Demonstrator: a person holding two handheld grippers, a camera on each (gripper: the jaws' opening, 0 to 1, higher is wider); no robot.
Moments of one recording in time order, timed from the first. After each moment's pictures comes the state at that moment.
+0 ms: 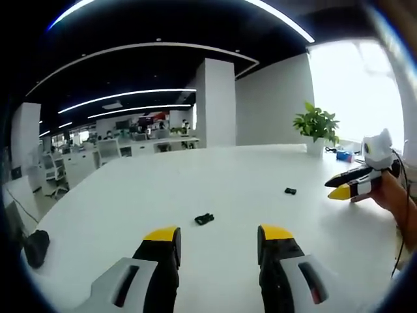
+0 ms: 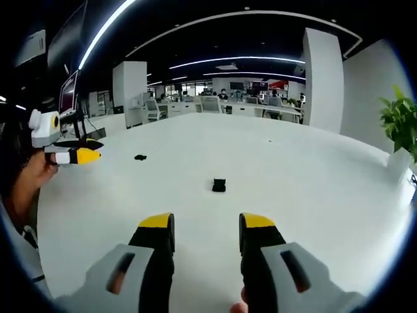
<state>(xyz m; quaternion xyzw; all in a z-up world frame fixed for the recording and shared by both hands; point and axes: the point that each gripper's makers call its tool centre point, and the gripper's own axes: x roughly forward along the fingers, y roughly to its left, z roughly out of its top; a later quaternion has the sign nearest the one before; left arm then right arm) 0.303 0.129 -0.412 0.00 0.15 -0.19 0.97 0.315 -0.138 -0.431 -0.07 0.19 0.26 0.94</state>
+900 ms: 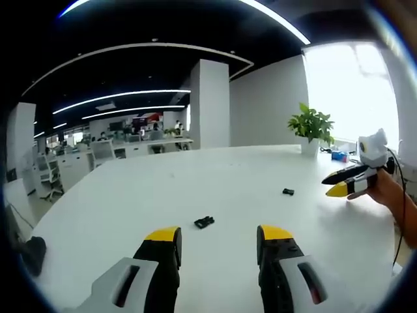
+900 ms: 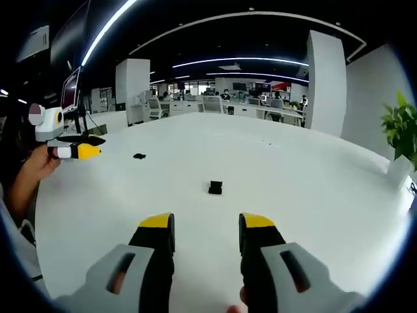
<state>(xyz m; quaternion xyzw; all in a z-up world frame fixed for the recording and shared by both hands) 0.310 0.131 -0.411 0.01 0.14 -0.22 0.96 0.317 -0.143 -0.426 -0.09 0.19 0.26 0.94</state>
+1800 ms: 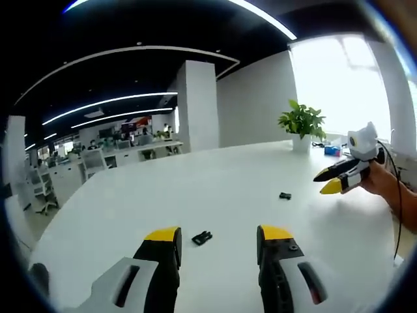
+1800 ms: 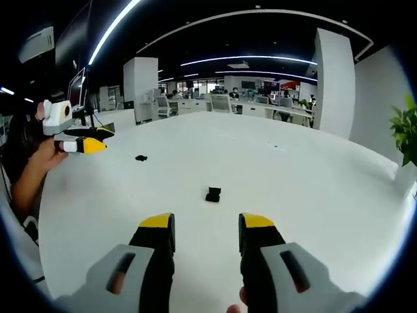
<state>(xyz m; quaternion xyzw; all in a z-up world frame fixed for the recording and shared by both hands) 0.328 0.121 -0.394 0.04 0.14 -0.25 0.96 0.334 -0.141 -0.421 -0.09 0.19 0.30 0.93</state>
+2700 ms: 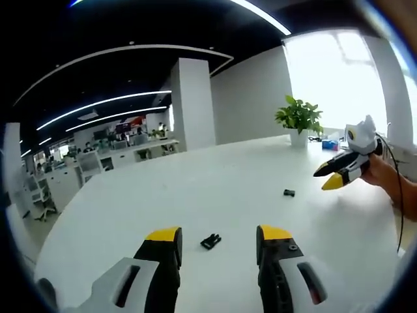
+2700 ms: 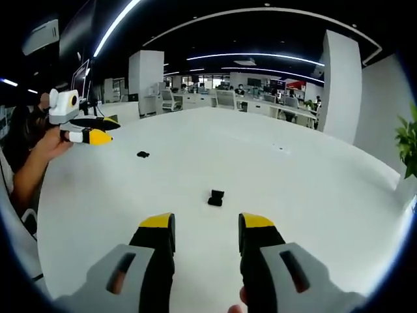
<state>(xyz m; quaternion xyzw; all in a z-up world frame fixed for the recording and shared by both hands) 0.344 0.130 -0.393 0.06 0.15 -0.26 0.95 0.340 -0.132 -0.418 -0.11 0.20 0.31 0.92</state>
